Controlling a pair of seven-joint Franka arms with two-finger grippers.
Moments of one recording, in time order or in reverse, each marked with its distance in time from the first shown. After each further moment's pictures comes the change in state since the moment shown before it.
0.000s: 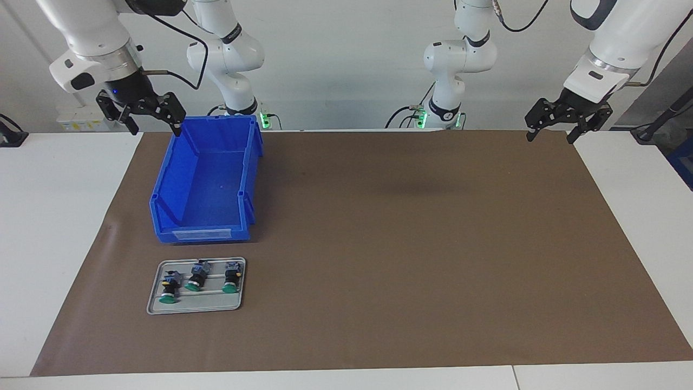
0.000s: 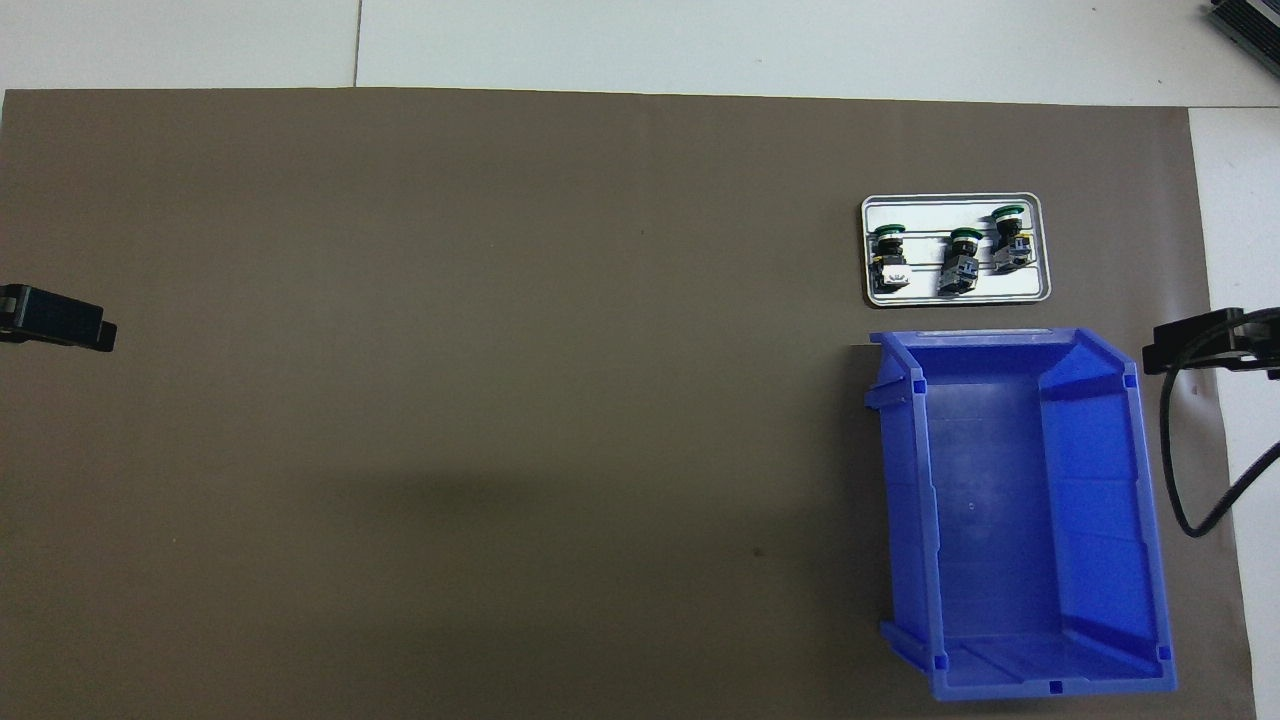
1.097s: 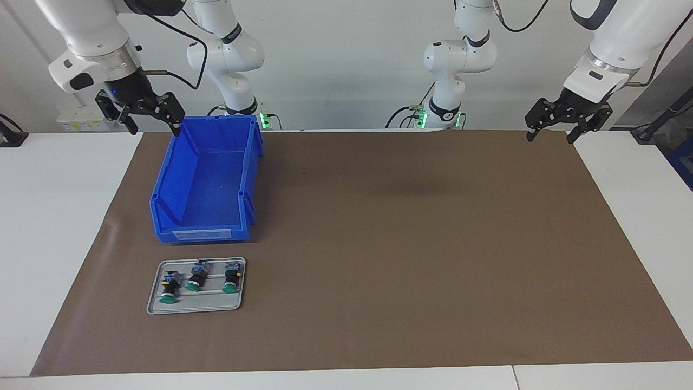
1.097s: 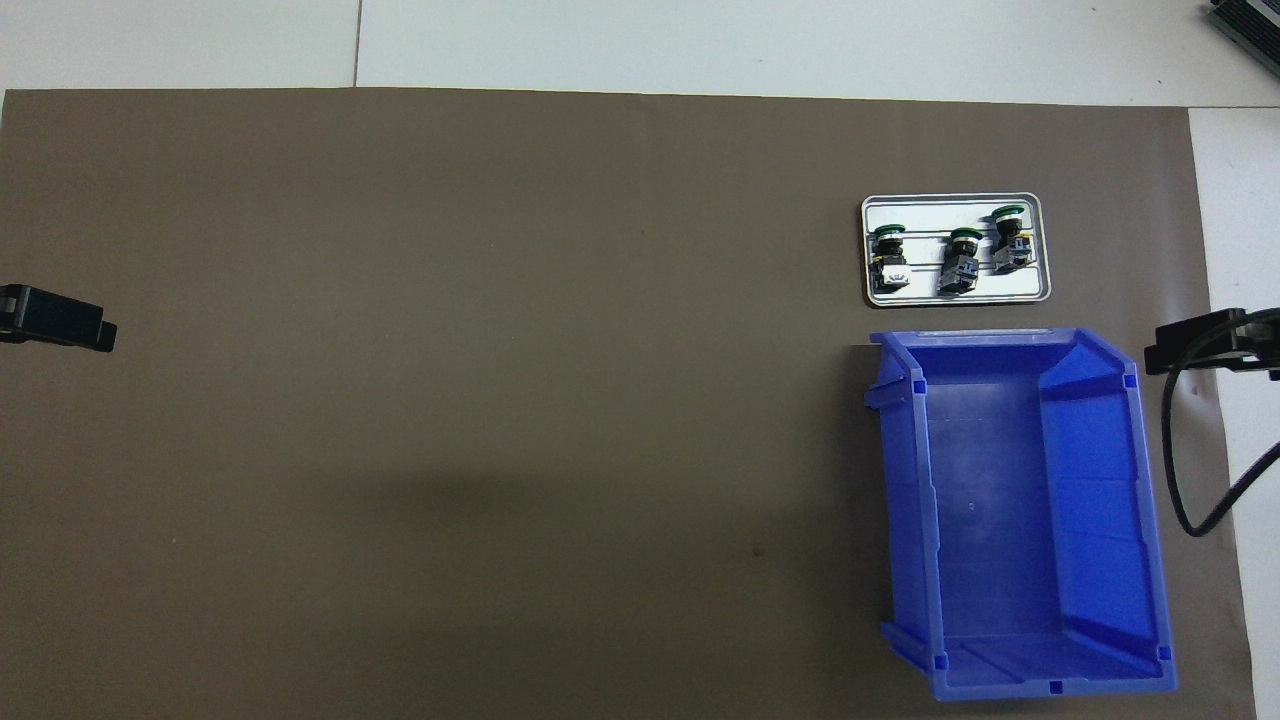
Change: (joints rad) left arm 0.000 0.000 0.000 0.000 0.000 0.000 0.000; right arm -0.001 0.000 -0.003 -0.006 -0.003 0.021 0.000
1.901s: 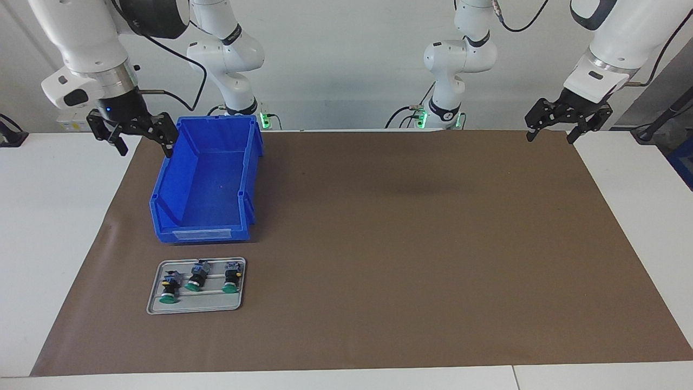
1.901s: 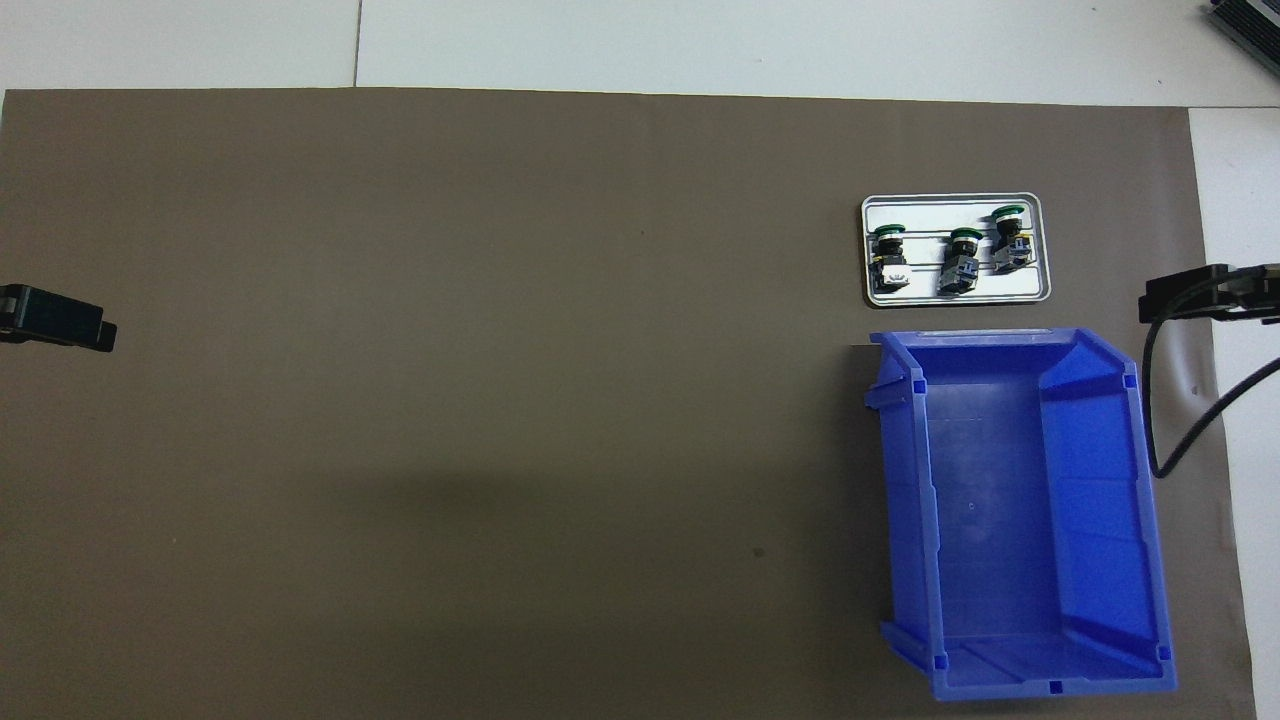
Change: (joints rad) left arm 0.000 0.000 0.000 0.000 0.000 0.000 0.000; right arm 0.000 0.095 -0.002 0.025 -0.036 0.174 -0.026
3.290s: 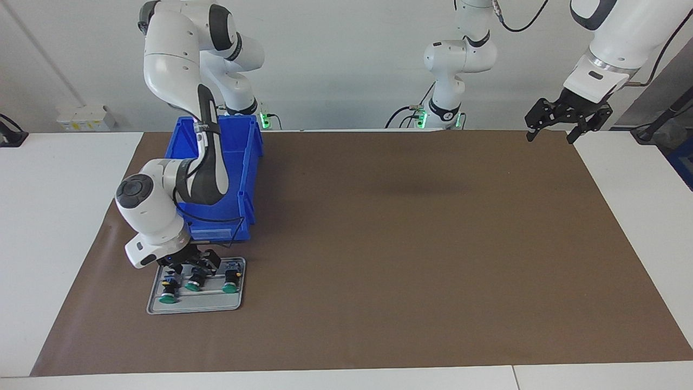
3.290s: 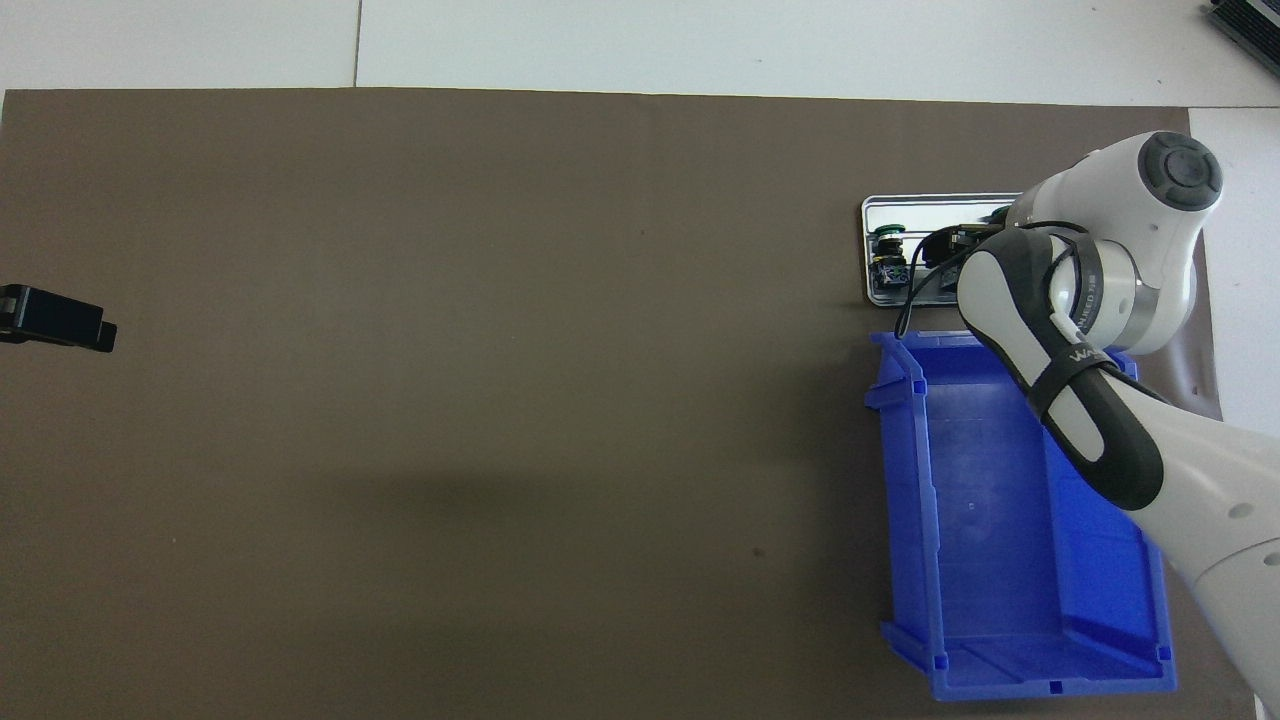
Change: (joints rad) left arm 0.000 0.000 0.000 0.000 0.000 0.000 0.000; right arm -0.013 0.511 0.000 -0.094 0.176 0.578 0.007
